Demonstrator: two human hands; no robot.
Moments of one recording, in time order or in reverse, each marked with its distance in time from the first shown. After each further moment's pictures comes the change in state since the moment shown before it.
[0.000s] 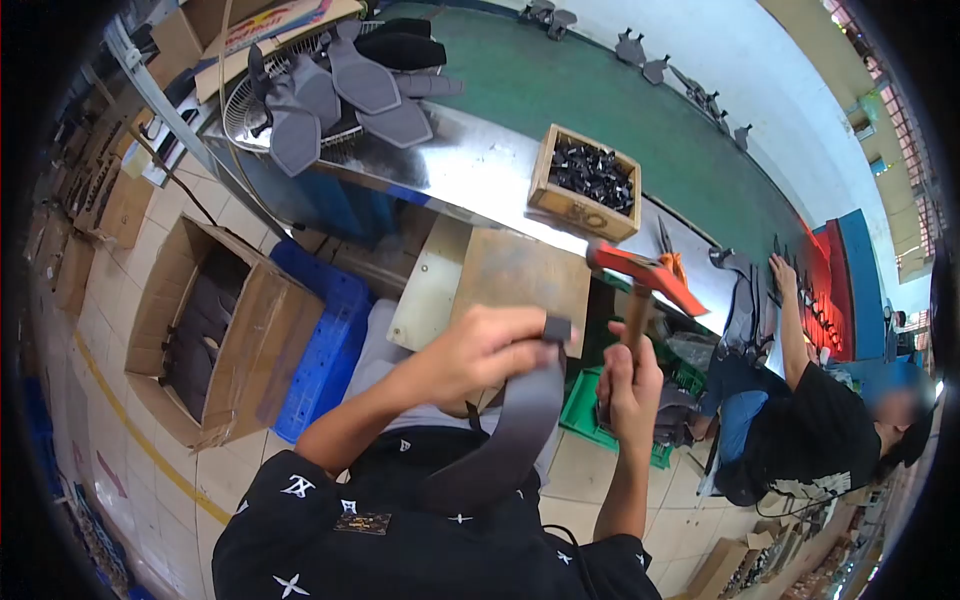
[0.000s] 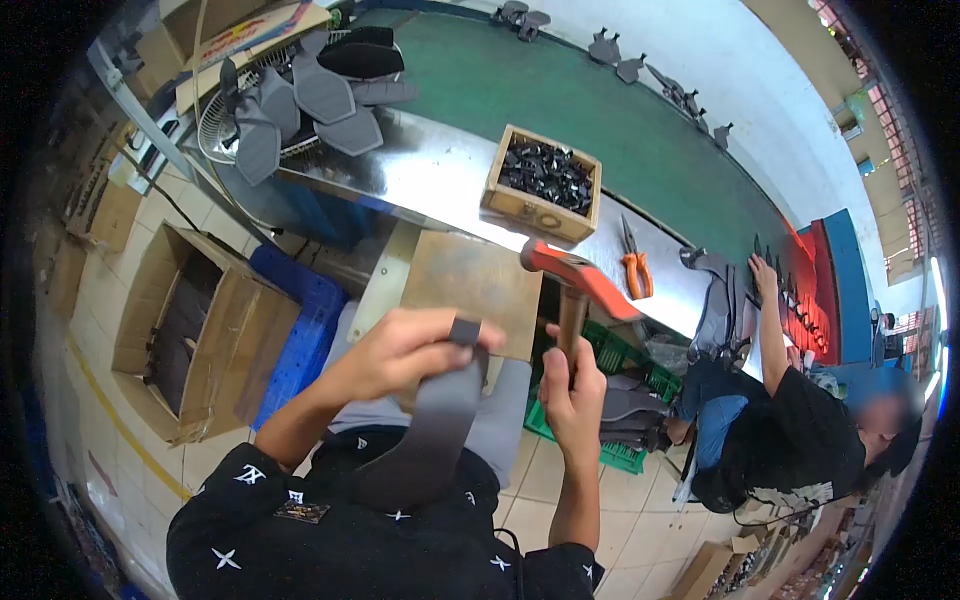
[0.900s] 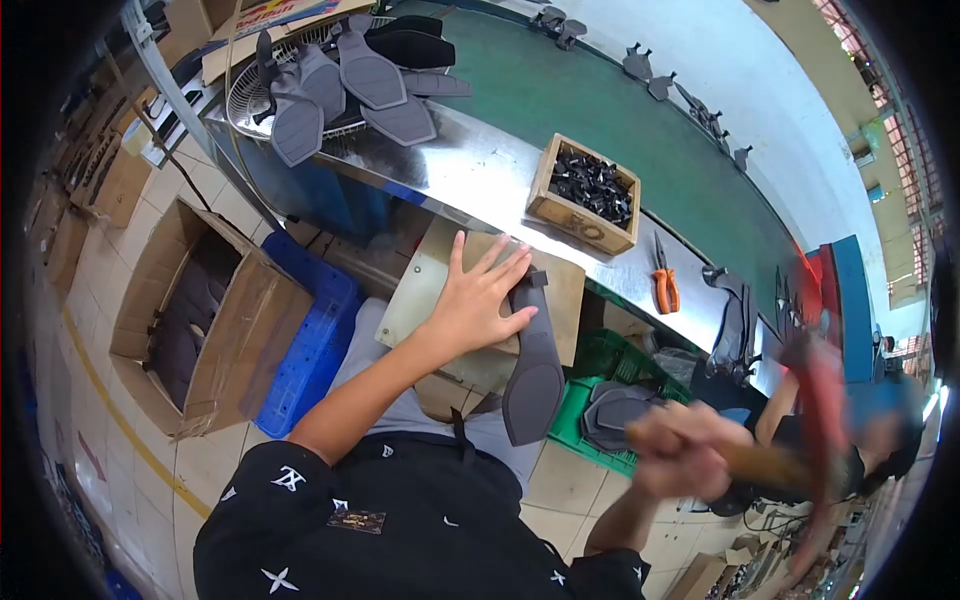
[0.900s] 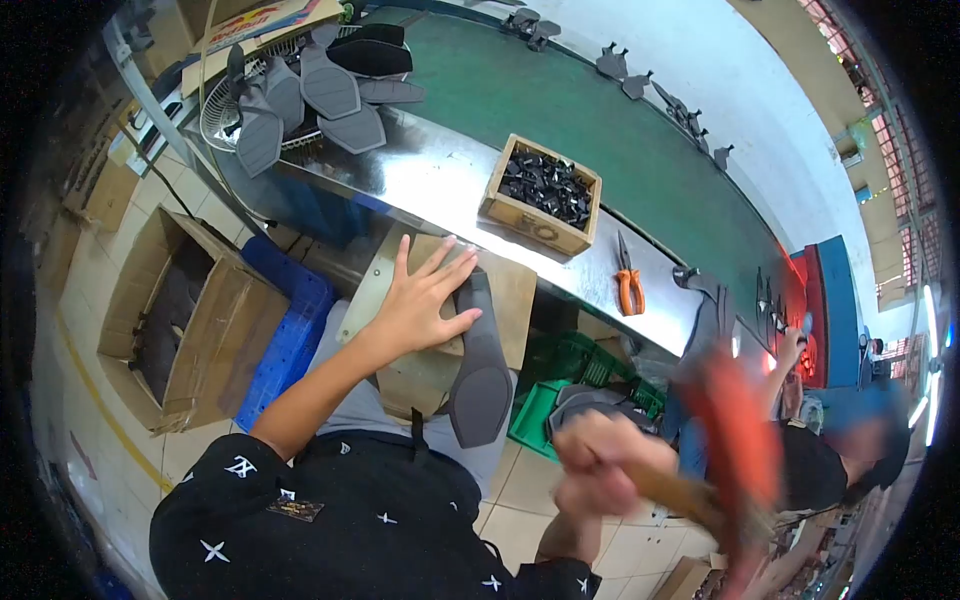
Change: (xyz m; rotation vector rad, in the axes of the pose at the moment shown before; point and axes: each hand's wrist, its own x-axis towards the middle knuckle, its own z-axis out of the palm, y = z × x) left_hand 0.032 -0.119 -0.005 1.144 0.289 0.059; right_hand -0.021 -0.062 0.001 0.135 0.097 -0.637
